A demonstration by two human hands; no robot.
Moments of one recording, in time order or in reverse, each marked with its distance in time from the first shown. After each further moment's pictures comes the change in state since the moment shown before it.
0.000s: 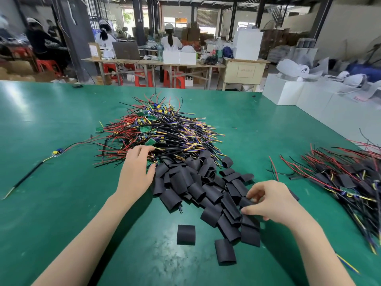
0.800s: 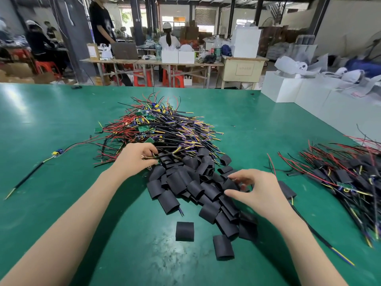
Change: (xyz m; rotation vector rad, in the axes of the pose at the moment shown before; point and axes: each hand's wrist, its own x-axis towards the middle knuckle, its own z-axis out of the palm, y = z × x) left_hand 0.046 -0.023 -0.011 -0.035 -0.304 0.030; right_hand -0.005 -0.020 0.011 0.029 0.251 -0.344
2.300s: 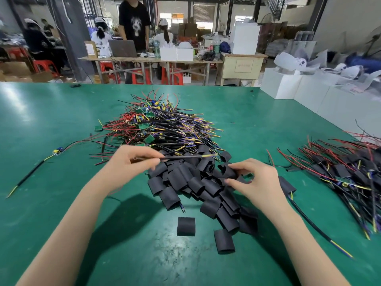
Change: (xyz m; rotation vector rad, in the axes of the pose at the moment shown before) left_hand -0.059 0.043 -0.037 -0.615 -0.042 0.106; right_hand 0.004 -0.001 0.007 0.018 0.165 -0.127
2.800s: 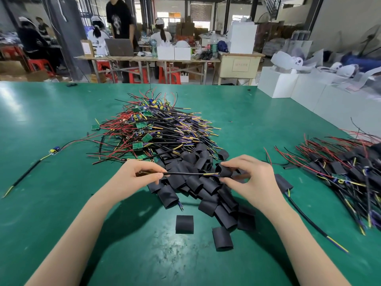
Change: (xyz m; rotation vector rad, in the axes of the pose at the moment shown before) left_hand -0.013 -0.018 0.022 0.001 -0.089 -0.090; right_hand -0.002 -0.003 -0.001 0.100 -0.004 -0.163
